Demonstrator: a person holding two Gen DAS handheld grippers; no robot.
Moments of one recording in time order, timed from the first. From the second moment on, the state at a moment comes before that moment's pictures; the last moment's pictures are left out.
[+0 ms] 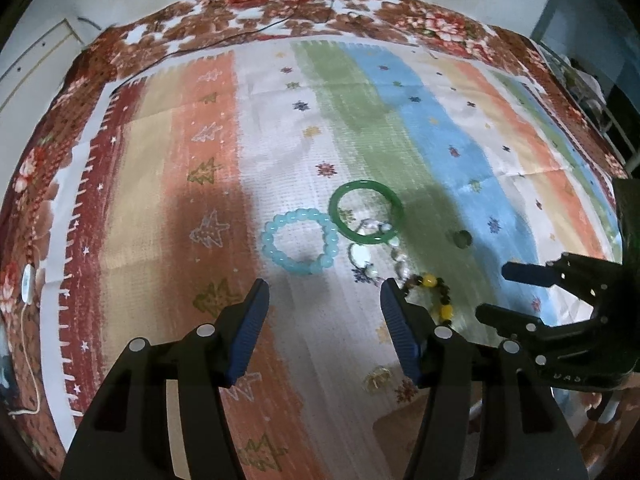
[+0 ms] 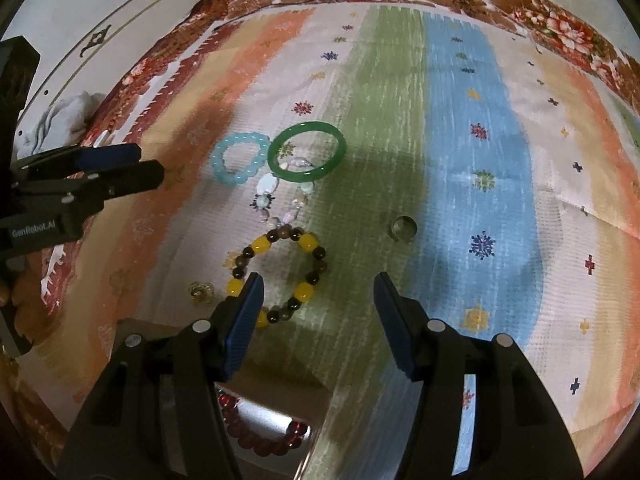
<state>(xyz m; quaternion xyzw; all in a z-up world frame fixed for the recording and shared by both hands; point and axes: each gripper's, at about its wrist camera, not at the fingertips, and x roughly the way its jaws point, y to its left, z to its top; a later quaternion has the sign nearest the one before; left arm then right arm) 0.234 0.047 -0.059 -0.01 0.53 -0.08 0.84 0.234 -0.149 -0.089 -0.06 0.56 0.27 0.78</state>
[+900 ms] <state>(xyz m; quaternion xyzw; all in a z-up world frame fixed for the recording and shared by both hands) 0.291 0.065 -0.122 -0.02 0.58 -0.03 0.81 0.262 -0.125 -0.130 -0.10 0.61 0.28 0.74</state>
